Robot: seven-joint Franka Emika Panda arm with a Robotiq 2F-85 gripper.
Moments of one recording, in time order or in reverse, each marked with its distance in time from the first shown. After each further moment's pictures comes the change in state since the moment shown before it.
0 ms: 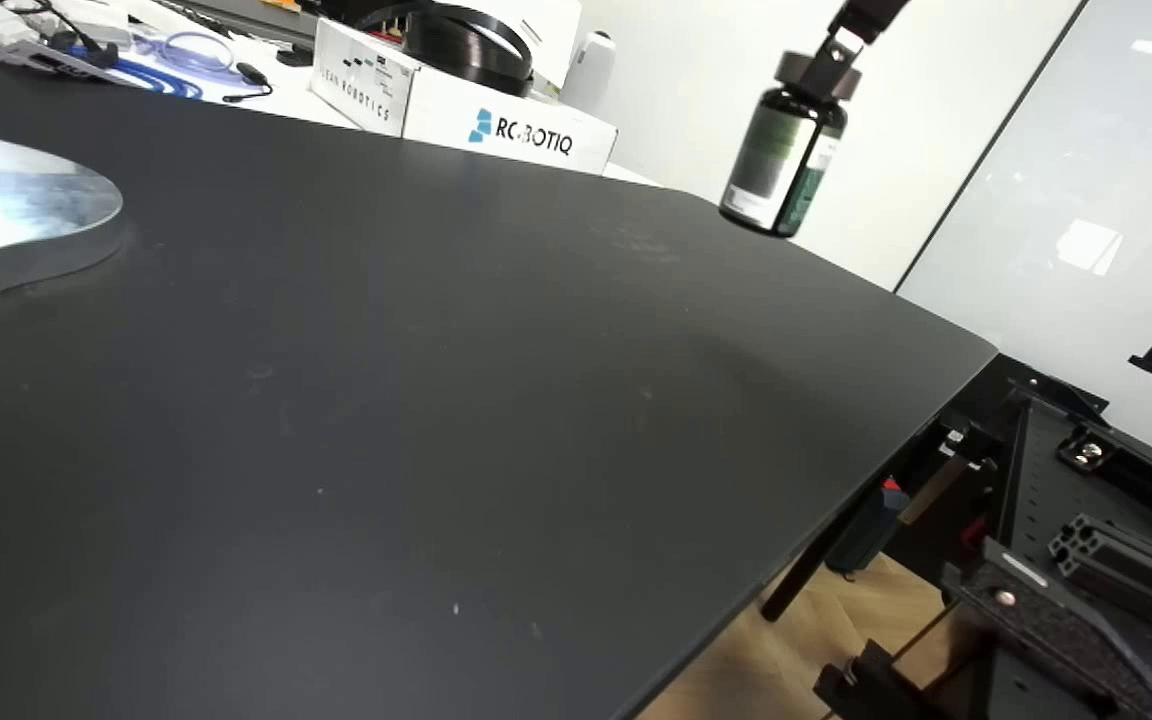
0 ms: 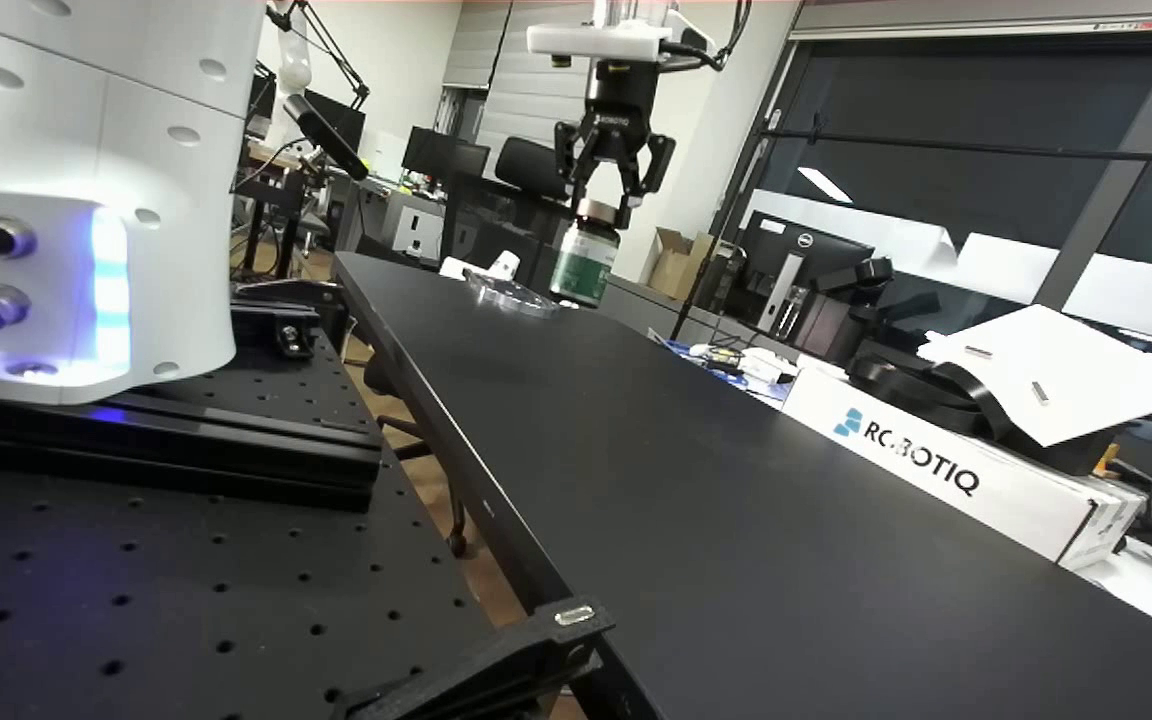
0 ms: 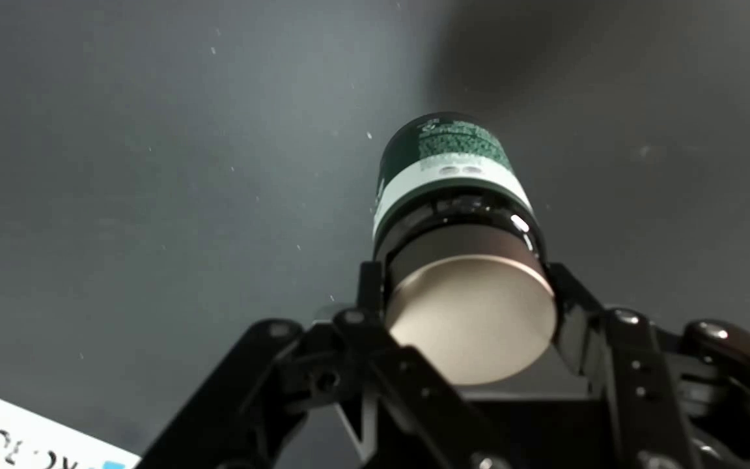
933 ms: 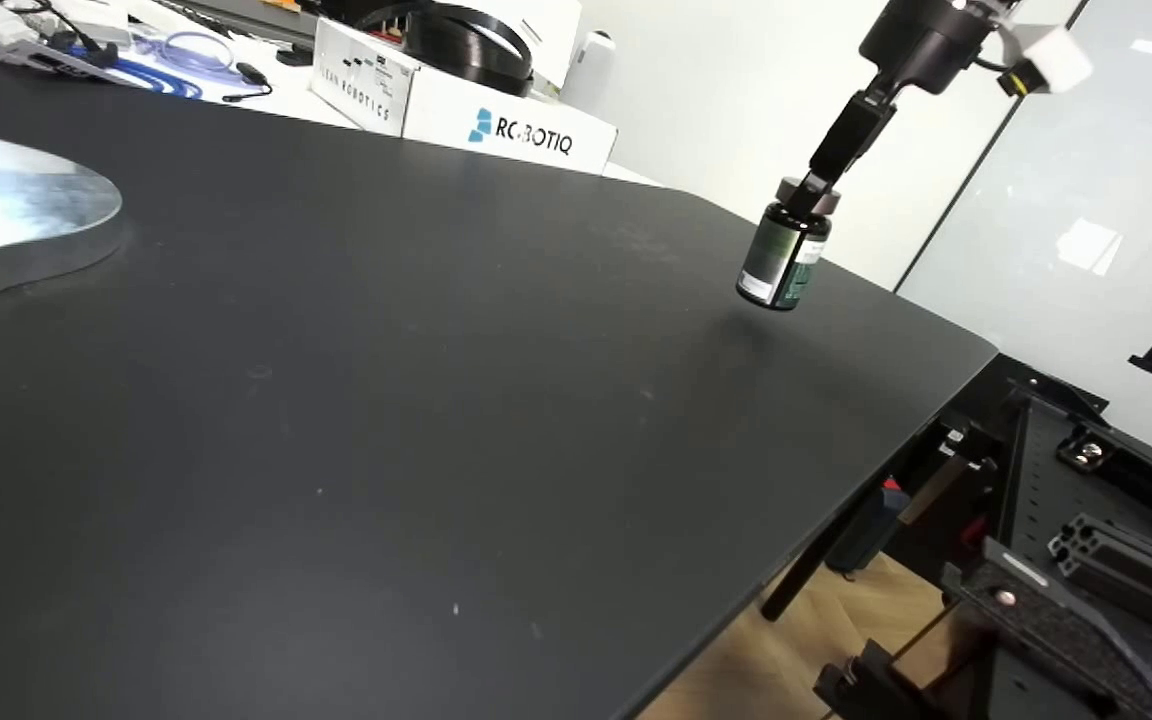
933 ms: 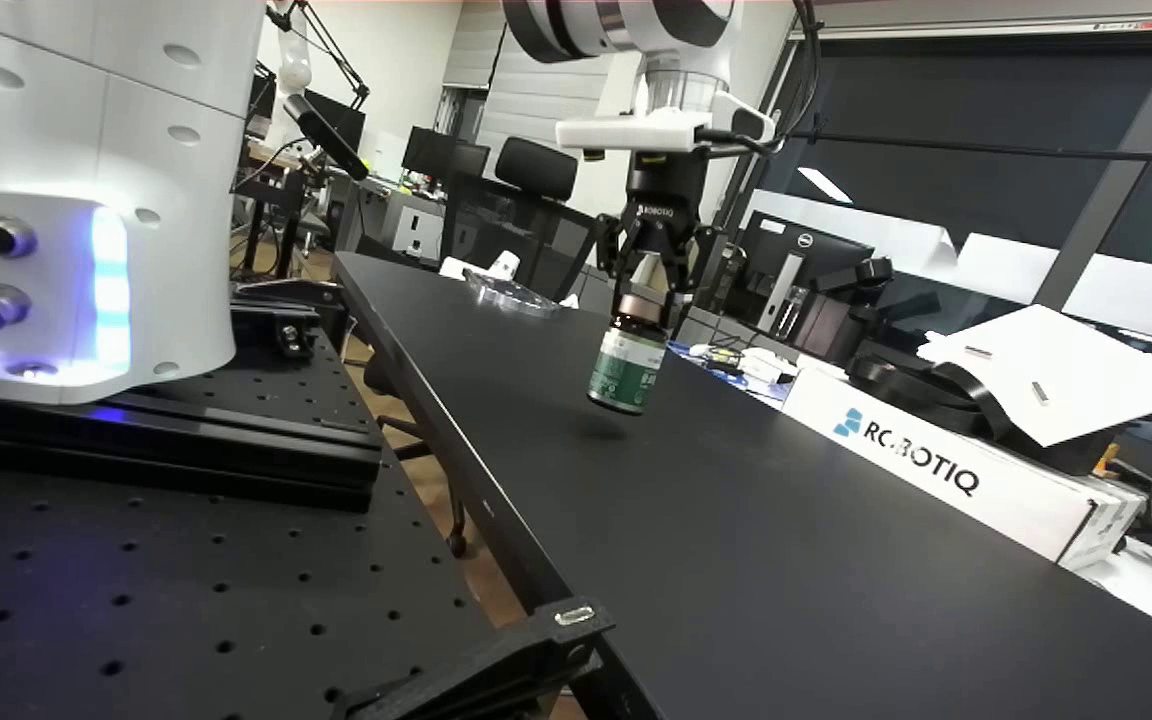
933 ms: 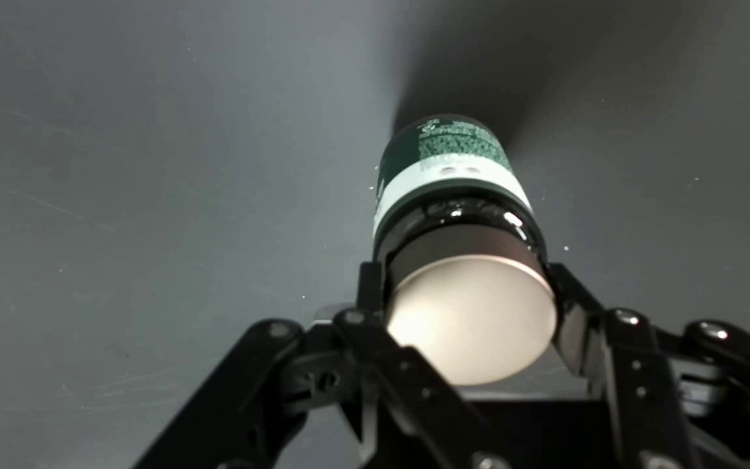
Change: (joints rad) arm -0.267 0.218 -0.041 -0.044 -0.300 0.248 0.185
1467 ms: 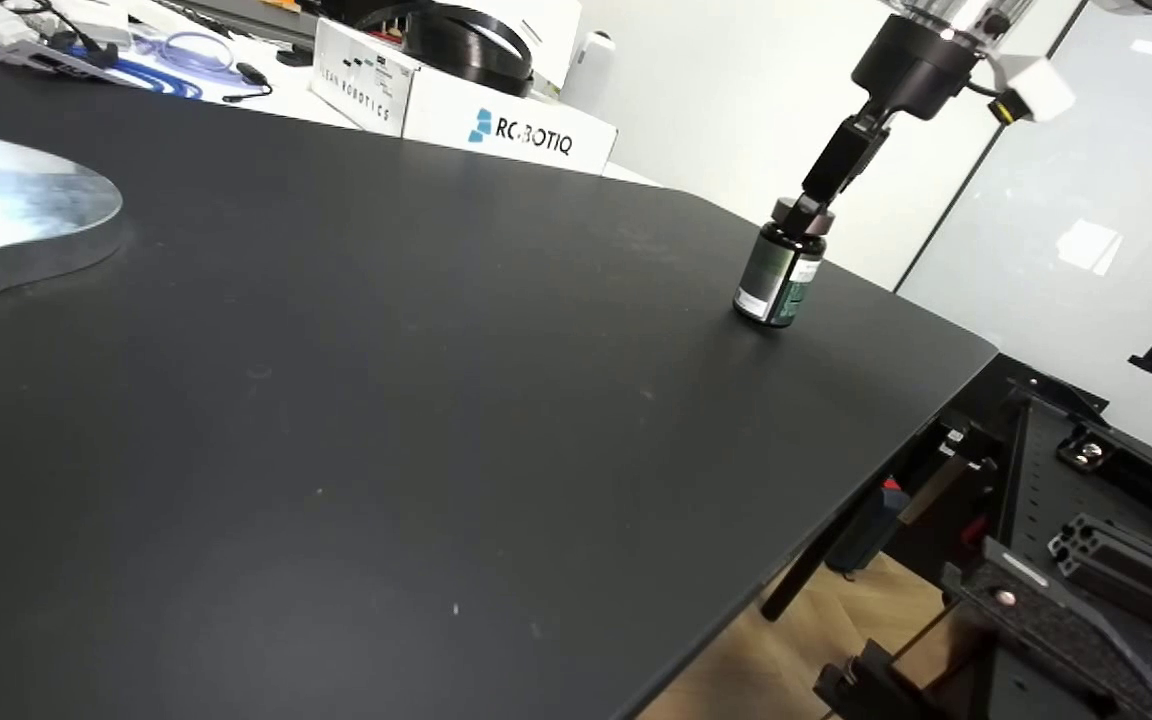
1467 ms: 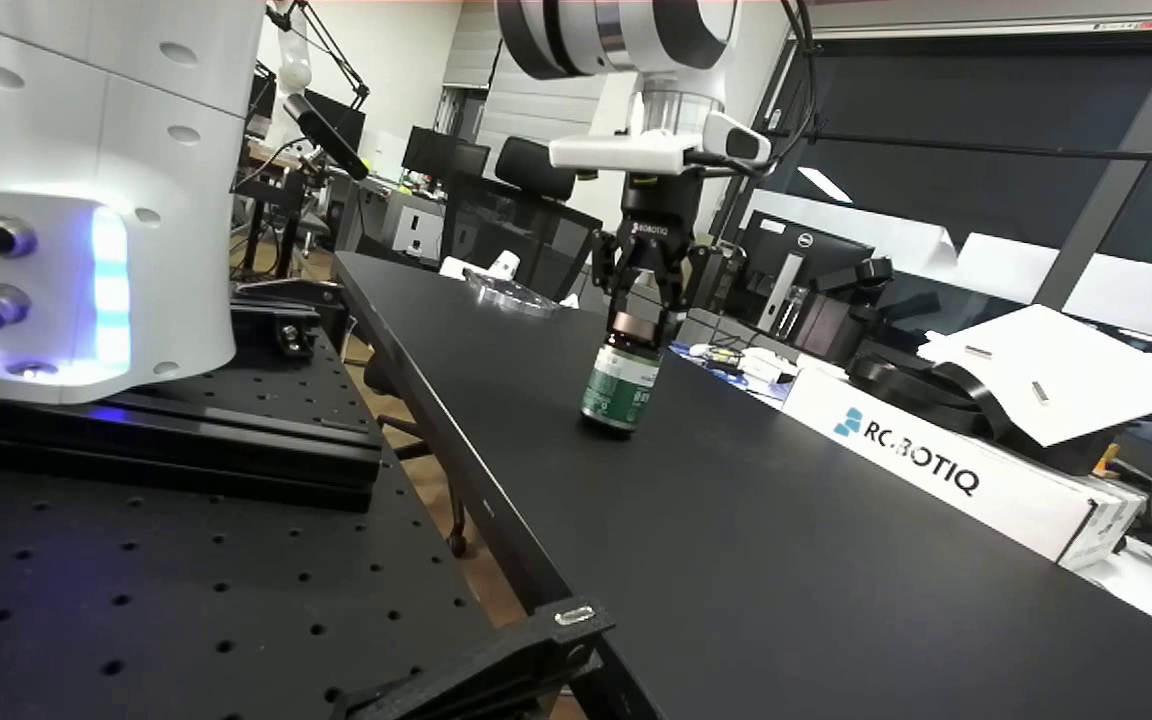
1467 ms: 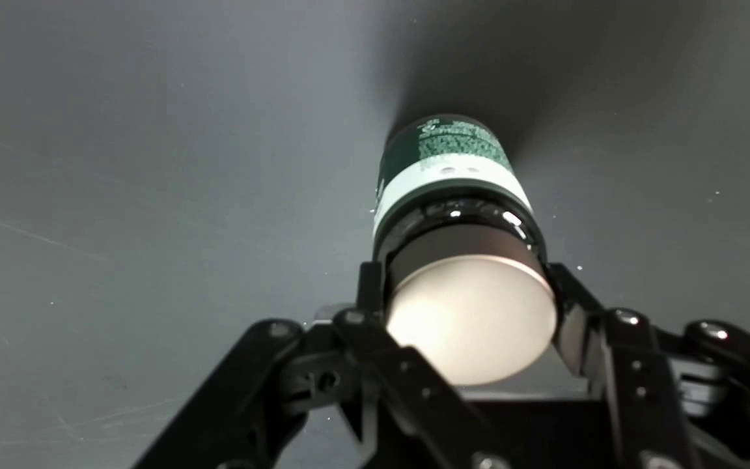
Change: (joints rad) arm -0.025 0.058 -0.007 0.000 -0.077 0.052 0.079
